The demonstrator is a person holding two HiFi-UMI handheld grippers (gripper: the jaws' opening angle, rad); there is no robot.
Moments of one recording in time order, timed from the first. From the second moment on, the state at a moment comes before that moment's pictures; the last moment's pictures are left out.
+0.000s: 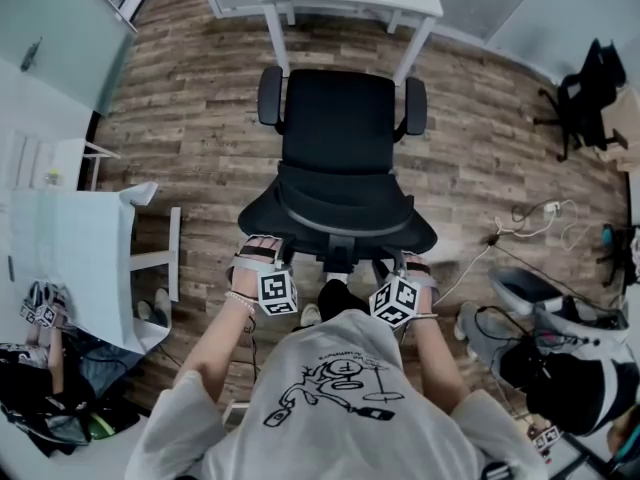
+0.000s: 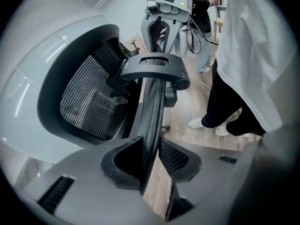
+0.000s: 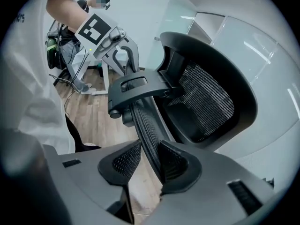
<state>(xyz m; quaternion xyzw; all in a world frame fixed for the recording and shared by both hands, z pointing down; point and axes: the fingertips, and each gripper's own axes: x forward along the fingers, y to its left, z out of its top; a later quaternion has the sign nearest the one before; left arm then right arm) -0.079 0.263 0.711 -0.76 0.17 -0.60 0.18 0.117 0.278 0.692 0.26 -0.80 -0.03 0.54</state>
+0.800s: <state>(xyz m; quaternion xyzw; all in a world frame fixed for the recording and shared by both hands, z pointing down) -0.075 0.174 0.717 -0.74 0.18 -0.63 0.16 0.122 0.189 0.696 0.23 -0.80 -0.02 0.54</state>
